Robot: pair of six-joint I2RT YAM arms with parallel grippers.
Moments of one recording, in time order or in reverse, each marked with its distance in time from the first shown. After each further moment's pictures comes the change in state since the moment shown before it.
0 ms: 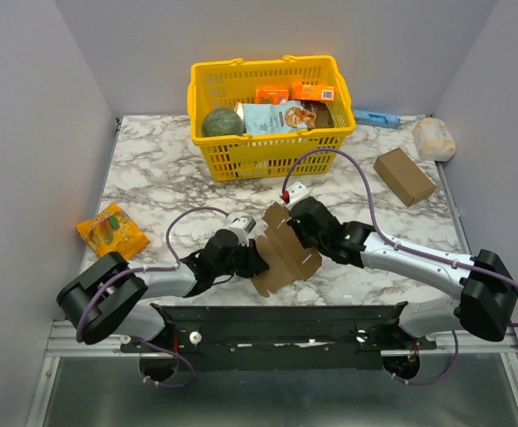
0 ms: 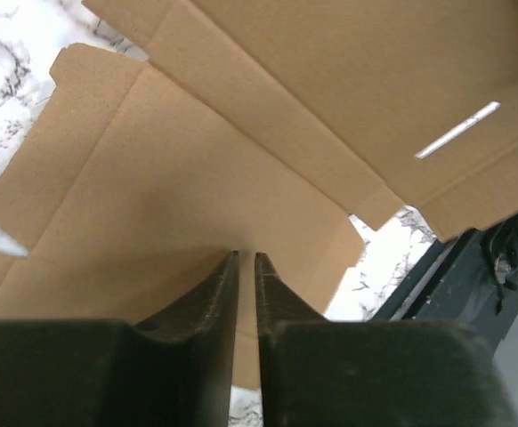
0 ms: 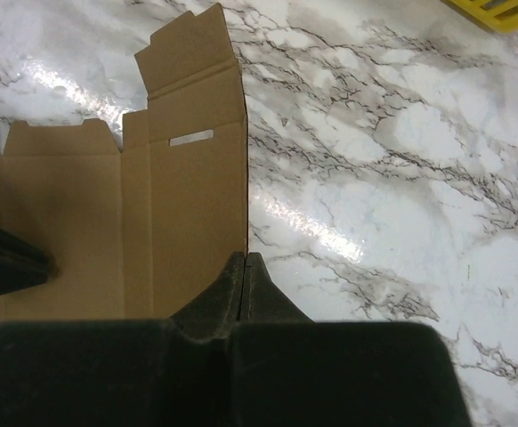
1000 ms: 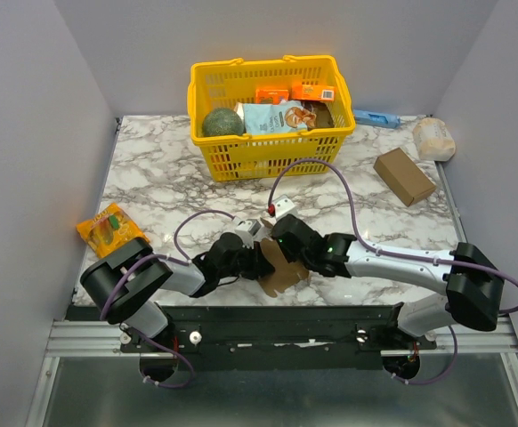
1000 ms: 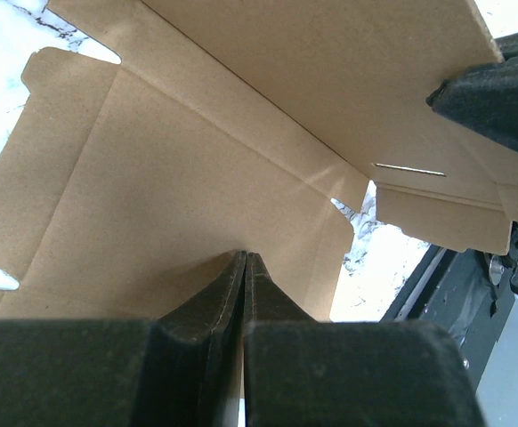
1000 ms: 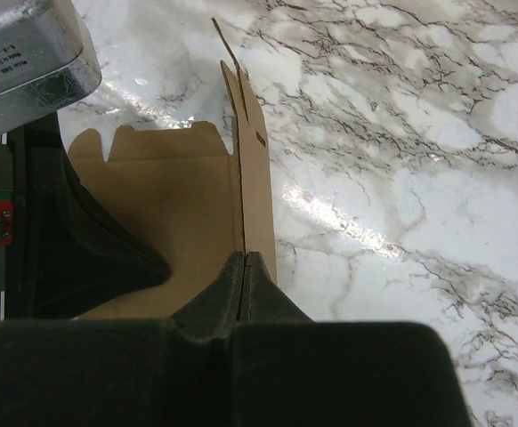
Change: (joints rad) left arm -0.020 0.158 -0.012 0.211 0.038 -0.034; right arm 0.141 0.090 -0.001 0.039 0.043 0.179
